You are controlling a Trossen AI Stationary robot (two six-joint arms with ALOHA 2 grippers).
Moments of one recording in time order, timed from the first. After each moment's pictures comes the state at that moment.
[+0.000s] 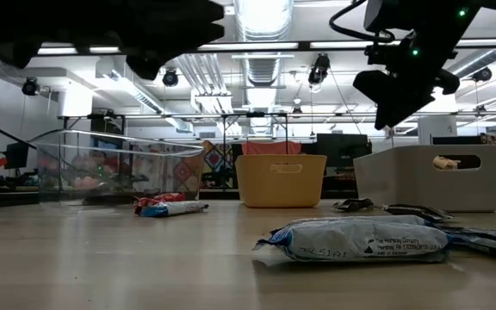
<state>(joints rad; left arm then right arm) -0.46 1.62 0.54 1.14 -0.60 0.01 0.05 1.29 0.86 -0.91 0.79 0.99</state>
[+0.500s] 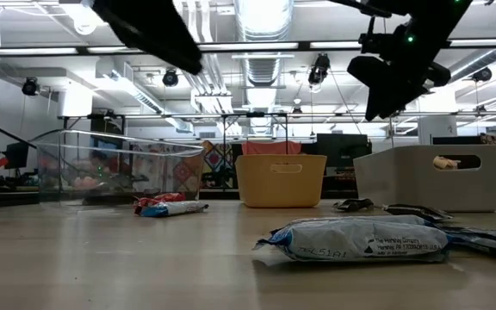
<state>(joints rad) -0.51 1.62 1.17 -0.47 -0.56 -0.46 0.06 1.28 0.91 -0.90 0.76 0.93</state>
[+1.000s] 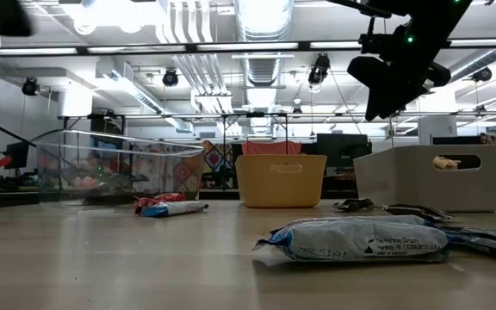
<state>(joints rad) -0.71 1.62 1.30 -1.06 -0.09 -1.07 0.06 1.29 0.91 -0.90 0.76 0.93</state>
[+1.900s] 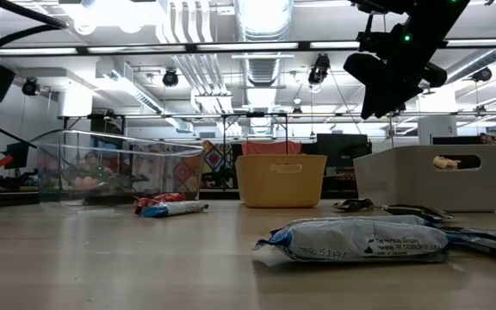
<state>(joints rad) -0.80 1.55 0.88 -1.02 -0.05 -1.66 0.06 1.29 0.91 -0.85 0.76 0.92</state>
